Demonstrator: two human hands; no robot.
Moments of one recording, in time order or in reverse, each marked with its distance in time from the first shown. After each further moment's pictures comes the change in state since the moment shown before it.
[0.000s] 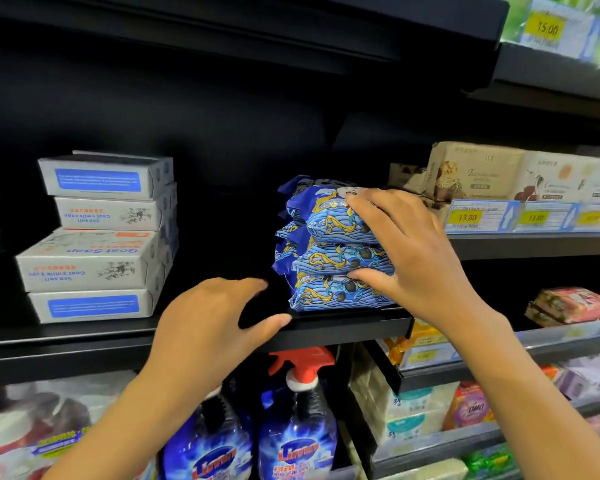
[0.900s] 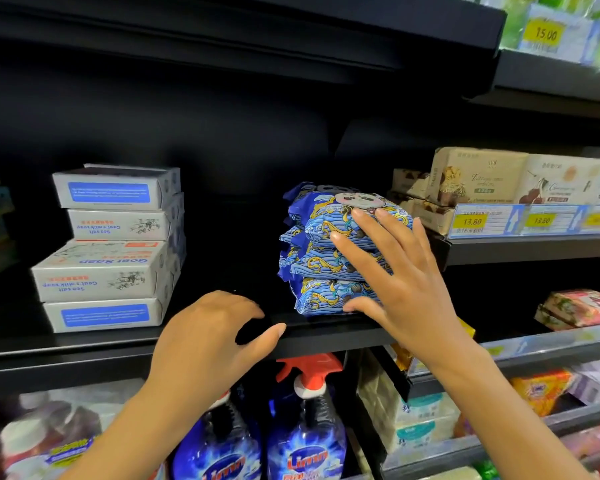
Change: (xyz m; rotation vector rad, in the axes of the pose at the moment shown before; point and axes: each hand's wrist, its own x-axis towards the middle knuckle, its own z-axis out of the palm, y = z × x) left_hand -0.007 -0.007 0.000 0.068 -0.012 0.040; right_hand -0.018 -0.013 0.025 -0.143 0.112 -0.056
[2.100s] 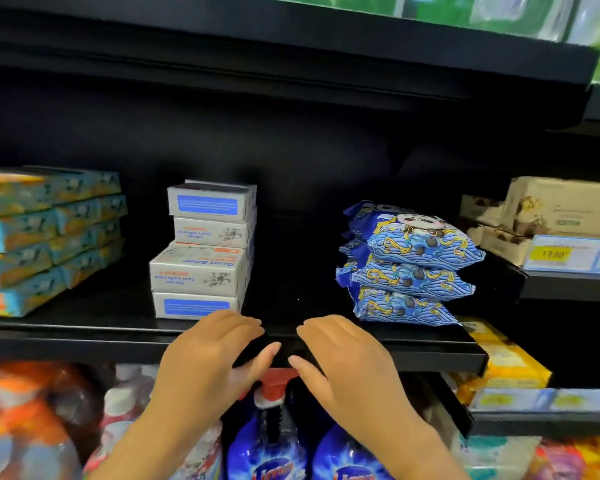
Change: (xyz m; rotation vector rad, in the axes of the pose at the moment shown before) left_hand -0.045 -0.045 -0.021 0.041 0.280 0.034; right_hand 0.004 -0.121 0.019 0.377 -0.190 0.051
